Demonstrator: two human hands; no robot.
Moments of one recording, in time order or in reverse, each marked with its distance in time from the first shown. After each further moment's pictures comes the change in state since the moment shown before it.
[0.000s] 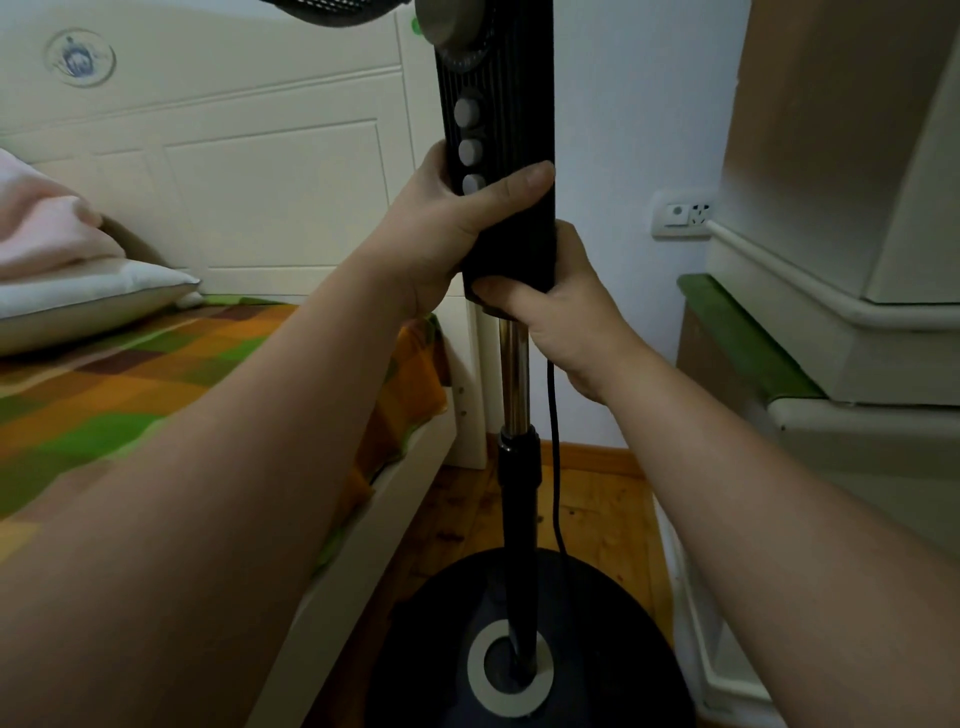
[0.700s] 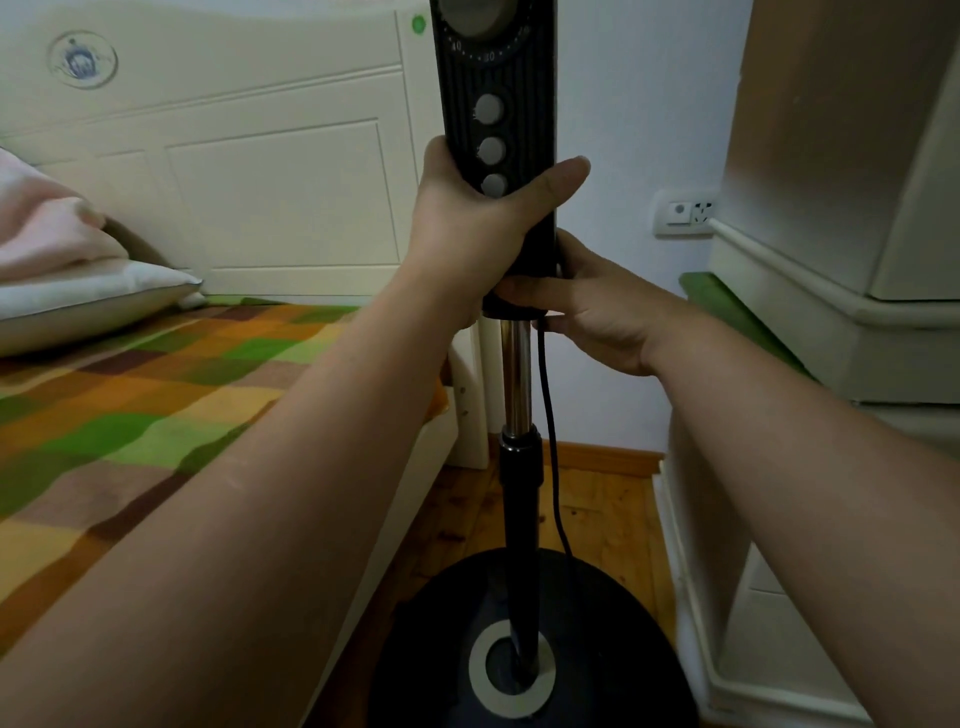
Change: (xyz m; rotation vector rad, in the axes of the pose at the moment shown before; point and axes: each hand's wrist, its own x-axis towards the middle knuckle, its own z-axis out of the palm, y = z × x) left_hand -0.011 0.003 0.036 0.184 0.379 0.071; right_hand 0.011 -0.009 -0.034 0.053 -0.344 0.209
